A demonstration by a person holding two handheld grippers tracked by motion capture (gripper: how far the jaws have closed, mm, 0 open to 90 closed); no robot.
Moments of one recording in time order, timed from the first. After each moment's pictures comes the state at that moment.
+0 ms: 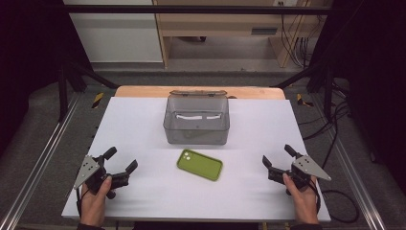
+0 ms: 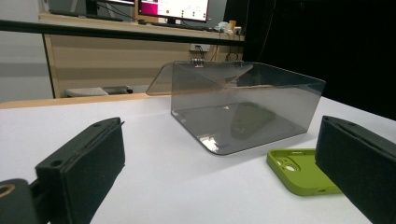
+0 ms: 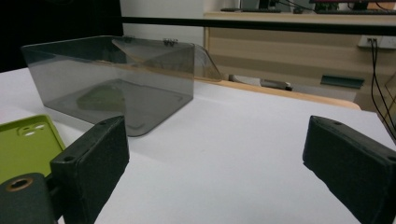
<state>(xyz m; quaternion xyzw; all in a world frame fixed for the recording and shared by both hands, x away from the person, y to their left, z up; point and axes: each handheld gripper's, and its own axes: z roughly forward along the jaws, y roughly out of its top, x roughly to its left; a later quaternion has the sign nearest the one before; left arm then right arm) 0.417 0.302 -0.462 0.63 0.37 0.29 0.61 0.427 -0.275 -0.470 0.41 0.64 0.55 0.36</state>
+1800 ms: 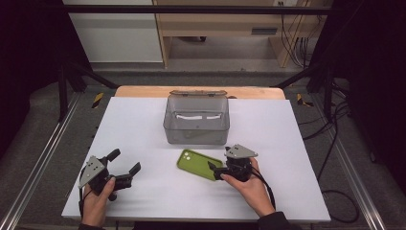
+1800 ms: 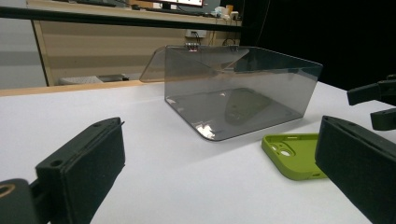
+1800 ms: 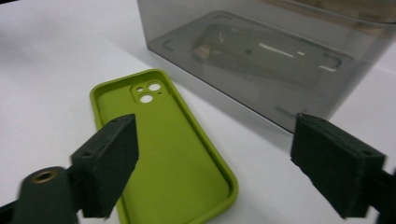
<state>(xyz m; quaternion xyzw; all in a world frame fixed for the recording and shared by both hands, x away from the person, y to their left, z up) 0.417 0.296 -0.465 0.65 0.37 0.28 0.60 0.460 -0.118 -0.462 0.36 0.79 0.46 0.22</state>
